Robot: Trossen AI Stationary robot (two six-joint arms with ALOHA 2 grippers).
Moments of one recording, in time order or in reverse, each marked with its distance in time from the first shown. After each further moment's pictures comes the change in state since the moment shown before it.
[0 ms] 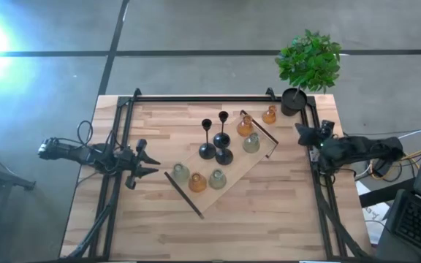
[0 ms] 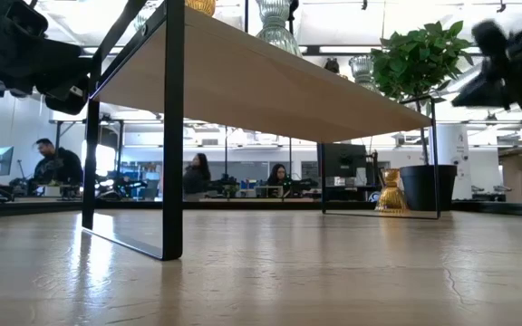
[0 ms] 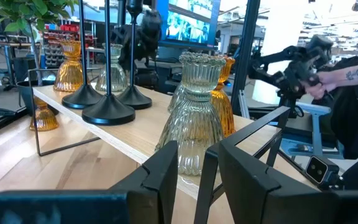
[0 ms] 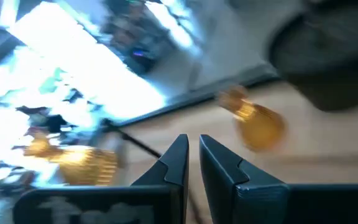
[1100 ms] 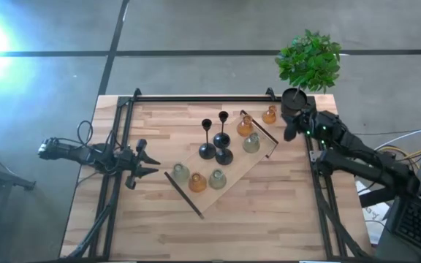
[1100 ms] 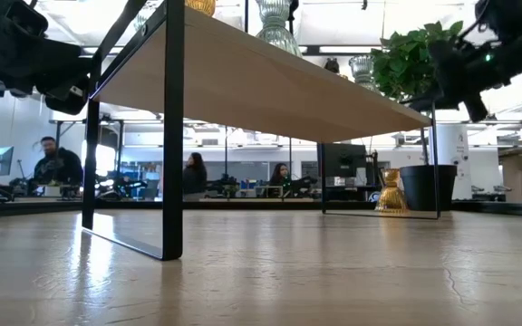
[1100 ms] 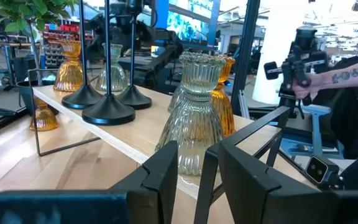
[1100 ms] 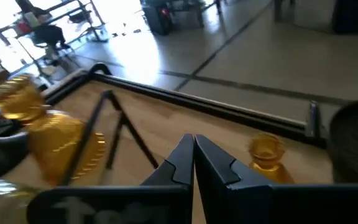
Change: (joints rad) left arm 0.000 0.000 0.000 0.000 0.000 0.000; right arm -0.770 0.311 0.015 0.519 -0.887 -0.851
